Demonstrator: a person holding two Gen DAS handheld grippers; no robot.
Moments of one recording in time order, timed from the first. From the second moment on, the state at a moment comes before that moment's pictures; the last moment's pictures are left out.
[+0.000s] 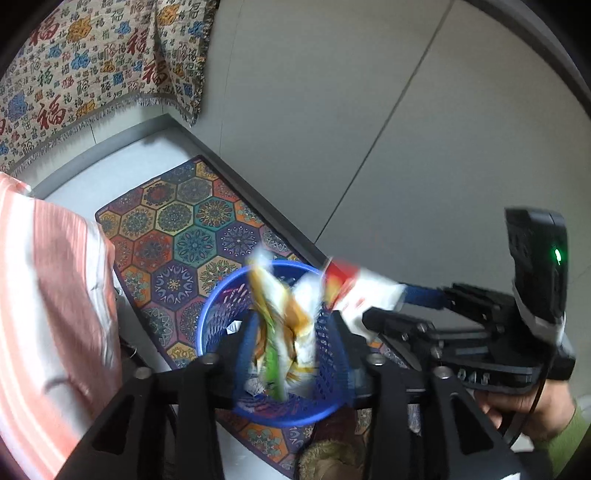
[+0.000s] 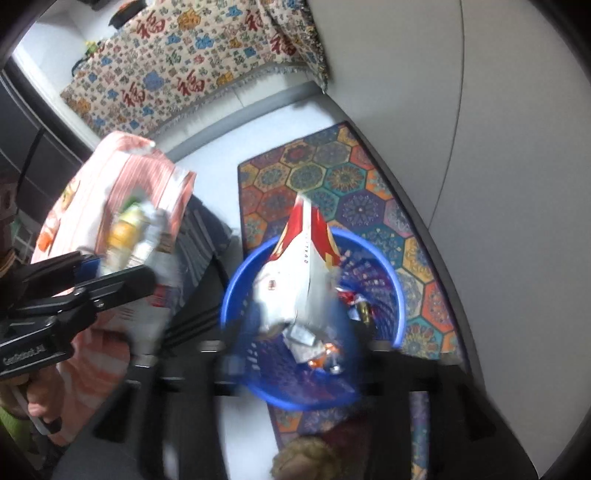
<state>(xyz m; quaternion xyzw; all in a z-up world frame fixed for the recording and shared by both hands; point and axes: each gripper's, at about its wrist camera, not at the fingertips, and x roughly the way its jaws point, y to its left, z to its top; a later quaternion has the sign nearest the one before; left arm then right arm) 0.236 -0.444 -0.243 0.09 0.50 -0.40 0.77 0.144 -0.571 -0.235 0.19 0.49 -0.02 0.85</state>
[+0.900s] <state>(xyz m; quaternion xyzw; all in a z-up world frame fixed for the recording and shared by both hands) 0.178 -0.098 -0.185 0.11 0.42 -0.15 0.89 0.161 -0.324 -0.124 0.04 0.38 0.10 0.92</state>
